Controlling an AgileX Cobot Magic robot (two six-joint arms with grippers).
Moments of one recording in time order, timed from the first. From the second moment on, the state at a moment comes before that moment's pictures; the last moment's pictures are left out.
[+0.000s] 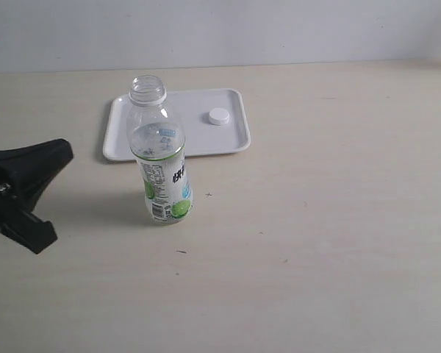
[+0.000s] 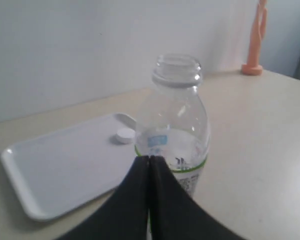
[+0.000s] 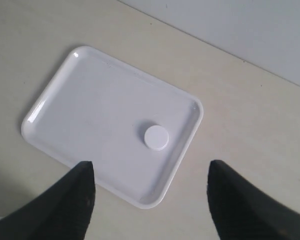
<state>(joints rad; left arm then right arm) -0.35 1.27 -0.09 0.35 -1.02 -0.22 0.25 2.15 -2.32 0.18 1.23 -0.15</state>
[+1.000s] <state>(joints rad) -0.34 0.34 0.00 0.18 -0.30 -0.21 0.25 2.15 -2.32 0.18 1.23 -0.15</state>
